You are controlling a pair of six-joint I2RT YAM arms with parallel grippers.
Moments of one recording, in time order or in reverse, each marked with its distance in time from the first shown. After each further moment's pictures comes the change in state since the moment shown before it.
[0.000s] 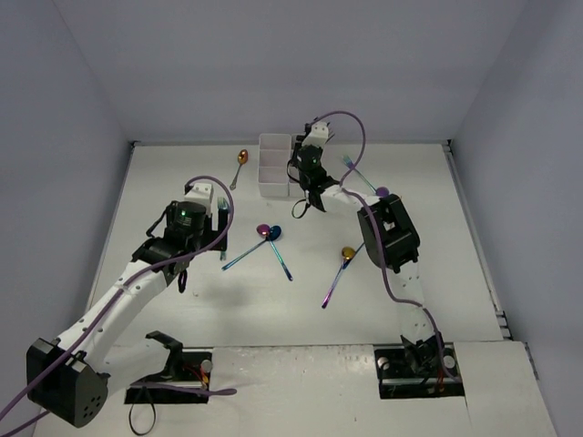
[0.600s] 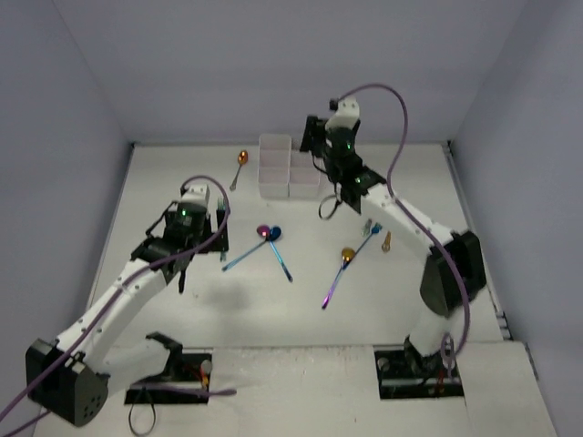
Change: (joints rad) left arm 0.000 -0.001 0.021 -0.077 0.028 -0.126; right arm 0.024 -0.566 -0.214 -0.342 -0.061 0.002
